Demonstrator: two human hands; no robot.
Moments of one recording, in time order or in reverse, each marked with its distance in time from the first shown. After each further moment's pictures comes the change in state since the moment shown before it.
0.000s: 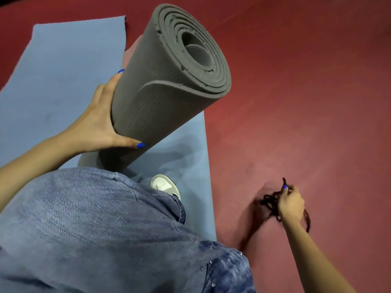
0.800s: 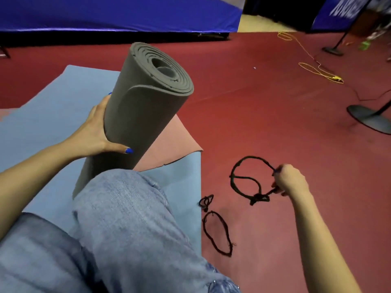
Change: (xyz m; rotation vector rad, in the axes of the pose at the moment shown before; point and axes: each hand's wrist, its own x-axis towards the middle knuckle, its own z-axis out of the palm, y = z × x) left_hand -0.030 -0.047 -0.063 -0.120 0.263 -0.062; right_hand -0.034 -0.203 -0.146 0.134 -0.278 -0.231
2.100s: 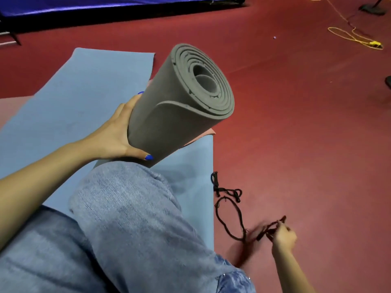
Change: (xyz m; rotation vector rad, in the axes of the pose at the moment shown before) left_hand -0.007 0.015 0.031 0.077 -0.227 0.076; right_hand -0.001 0.206 0.118 0.401 0.188 0.486
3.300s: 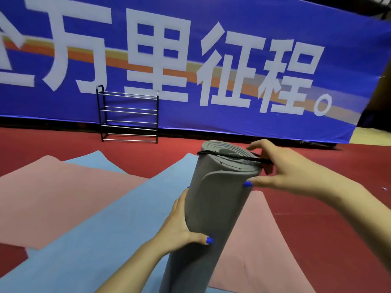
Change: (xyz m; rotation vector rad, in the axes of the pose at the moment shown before) left_hand -0.042 -0.104 -0.089 -0.373 0.530 -0.259; right_hand -0.443 -0.392 0.155 -0.799 -0.730 -2.079
